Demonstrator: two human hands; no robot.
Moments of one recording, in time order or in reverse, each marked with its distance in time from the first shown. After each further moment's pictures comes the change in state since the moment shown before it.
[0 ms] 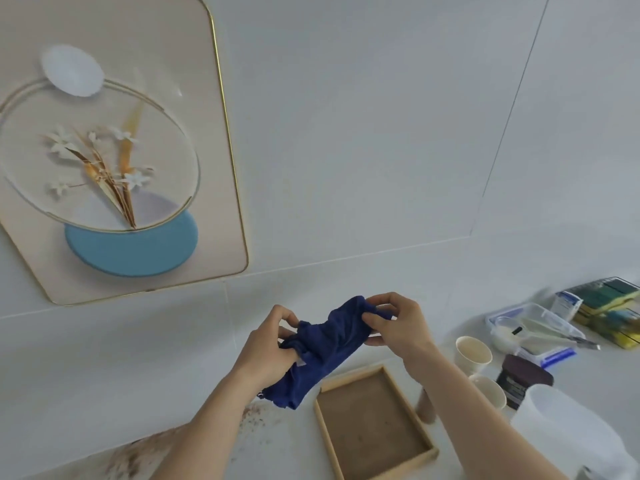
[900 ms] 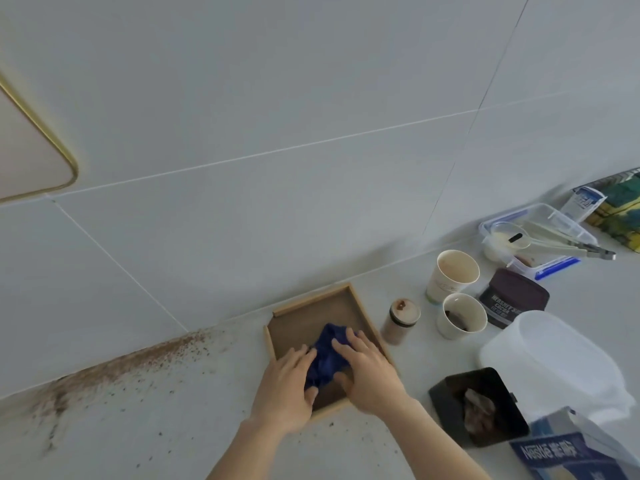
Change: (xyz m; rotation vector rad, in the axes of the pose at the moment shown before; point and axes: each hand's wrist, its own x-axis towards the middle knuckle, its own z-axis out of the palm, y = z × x) left_hand 0.041 -0.131 0.244 0.616 -0.382 -0.078; right_hand 0.009 0.254 -0.032 -0.931 -0.565 0.081
